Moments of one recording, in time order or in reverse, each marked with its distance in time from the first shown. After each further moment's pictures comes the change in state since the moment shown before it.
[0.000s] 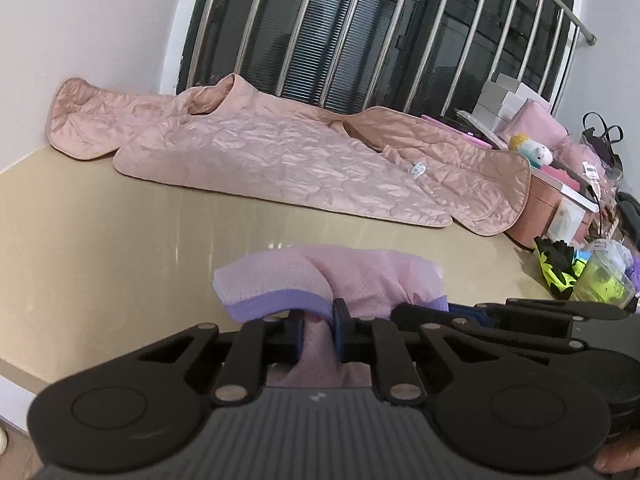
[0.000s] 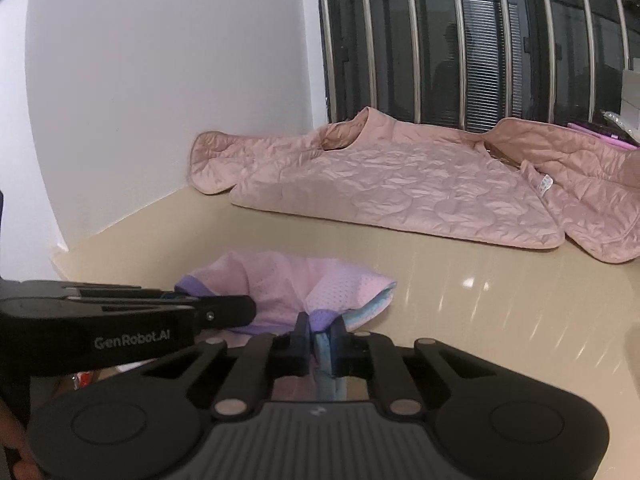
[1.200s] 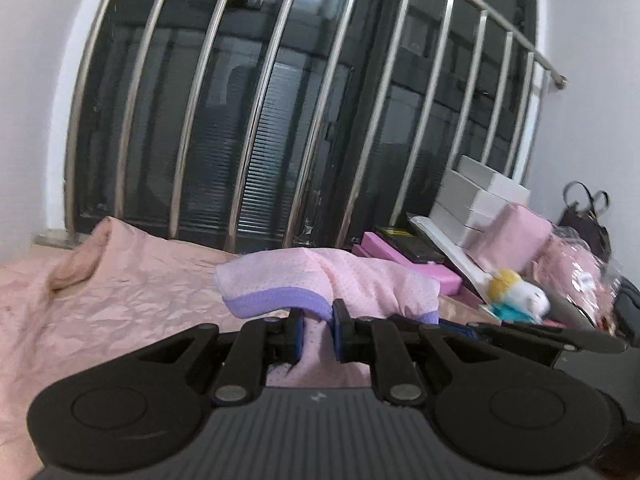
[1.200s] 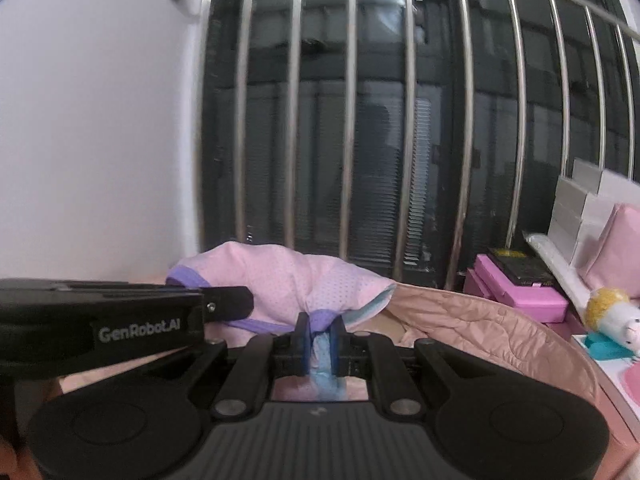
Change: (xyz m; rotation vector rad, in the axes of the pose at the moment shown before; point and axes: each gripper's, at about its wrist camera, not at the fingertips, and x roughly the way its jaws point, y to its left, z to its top) left arm 0.183 -0.108 0.269 0.108 -0.193 -0.149; right arm 0.077 -0.171 0.221 0.030 -0.231 -0.276
